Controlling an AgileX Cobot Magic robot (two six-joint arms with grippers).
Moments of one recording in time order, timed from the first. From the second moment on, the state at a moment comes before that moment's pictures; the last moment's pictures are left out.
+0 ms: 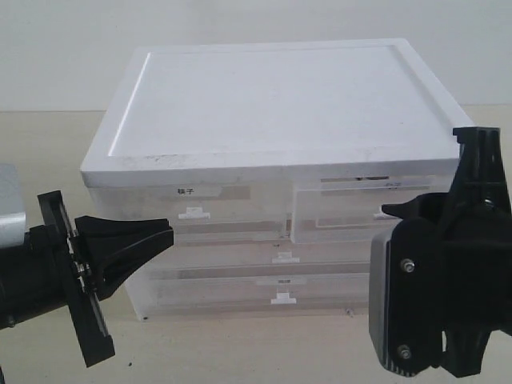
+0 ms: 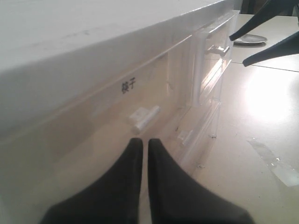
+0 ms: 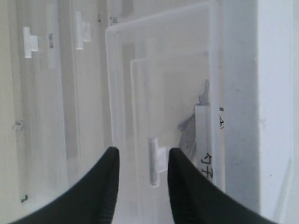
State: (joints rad) left arm -0.25 1.52 -0.20 0.79 -1.21 -0.19; right arm 1.07 0.98 -0.44 -1.28 0.57 0.30
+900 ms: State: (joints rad) left arm -0.25 1.52 -0.20 0.80 -1.21 -0.19; right arm 1.07 1.08 -0.45 -1.41 0.65 0.36
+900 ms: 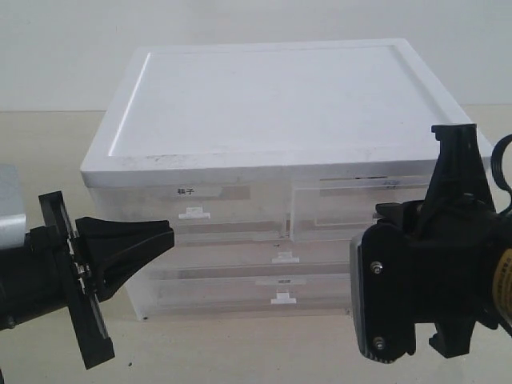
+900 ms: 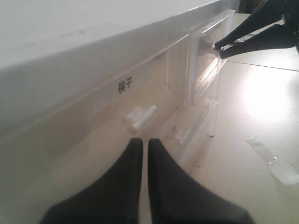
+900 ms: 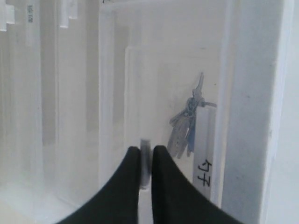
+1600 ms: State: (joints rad) left arm -0.25 1.52 -0.20 0.80 -1.21 -0.19; right arm 1.27 1.08 -0.46 -1.21 0.83 0.28
